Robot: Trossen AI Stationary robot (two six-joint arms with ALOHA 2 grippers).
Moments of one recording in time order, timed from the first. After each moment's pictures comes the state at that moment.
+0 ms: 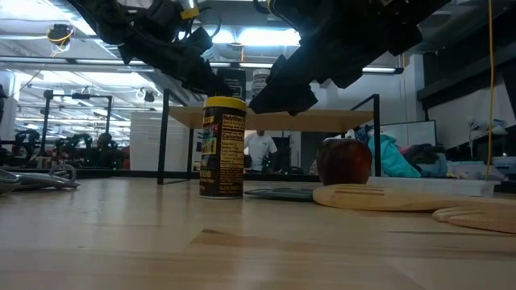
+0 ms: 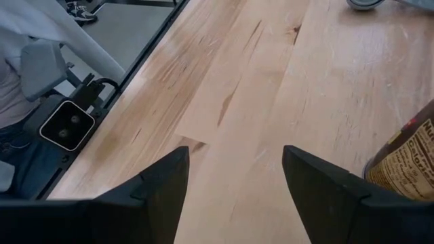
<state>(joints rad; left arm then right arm) 0.51 1.30 0.73 0.16 0.22 0.28 0.24 1.83 1.03 0.18 -0.30 0.07</state>
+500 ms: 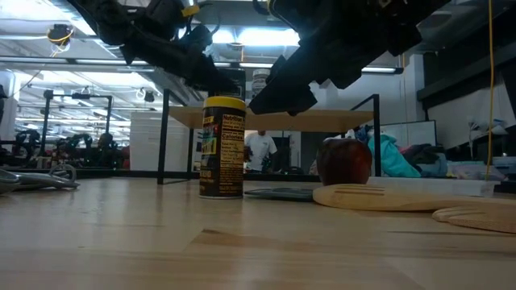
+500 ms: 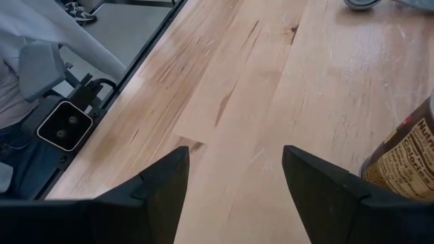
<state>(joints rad) 0.51 1.30 0.73 0.24 0.22 0.26 0.24 1.83 1.03 0.18 -0.30 0.07</state>
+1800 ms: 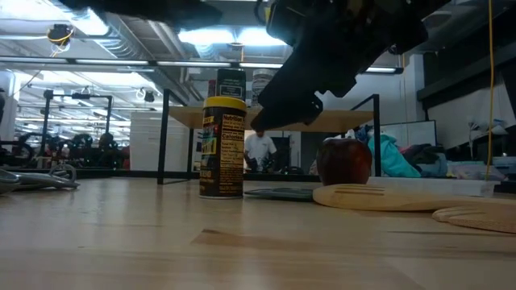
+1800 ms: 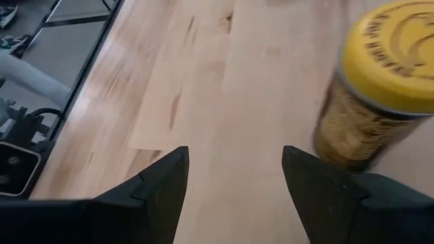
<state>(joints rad) 0.44 0.97 0.73 0.27 0.08 0.28 0.26 1.83 1.03 0.15 -0.11 0.26</state>
